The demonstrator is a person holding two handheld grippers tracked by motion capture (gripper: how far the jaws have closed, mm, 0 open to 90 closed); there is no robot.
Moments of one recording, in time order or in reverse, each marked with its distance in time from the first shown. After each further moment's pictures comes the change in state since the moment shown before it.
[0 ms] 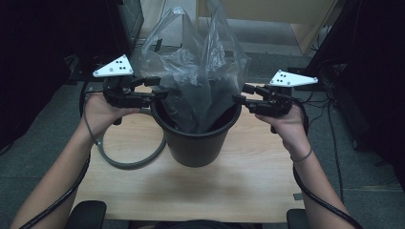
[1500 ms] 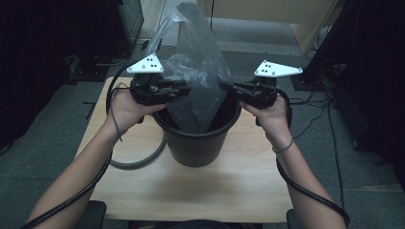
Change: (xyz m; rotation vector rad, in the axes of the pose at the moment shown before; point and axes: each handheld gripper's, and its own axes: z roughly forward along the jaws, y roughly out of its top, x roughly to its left) left arm -0.025 0.025 0.042 0.041 -0.020 0.000; right arm 0.016 0.024 0.029 -0.047 0.039 -0.005
